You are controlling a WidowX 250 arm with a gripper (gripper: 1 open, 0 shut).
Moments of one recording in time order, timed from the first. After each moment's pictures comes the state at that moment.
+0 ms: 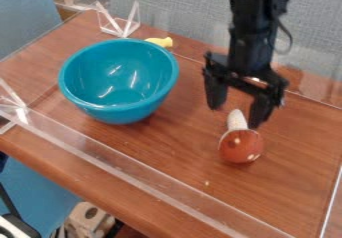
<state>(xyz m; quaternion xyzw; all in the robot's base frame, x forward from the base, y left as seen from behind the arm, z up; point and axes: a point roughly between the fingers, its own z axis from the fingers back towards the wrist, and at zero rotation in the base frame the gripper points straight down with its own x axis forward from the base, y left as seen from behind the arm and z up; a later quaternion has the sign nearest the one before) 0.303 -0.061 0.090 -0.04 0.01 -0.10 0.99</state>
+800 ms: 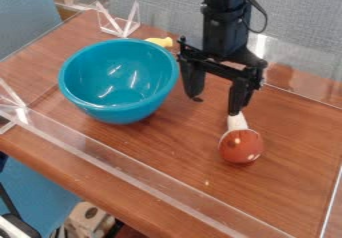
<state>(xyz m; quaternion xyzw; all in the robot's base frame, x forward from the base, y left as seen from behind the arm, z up) 0.291 -0.043 0.098 -0.04 0.02 -0.05 1.00</state>
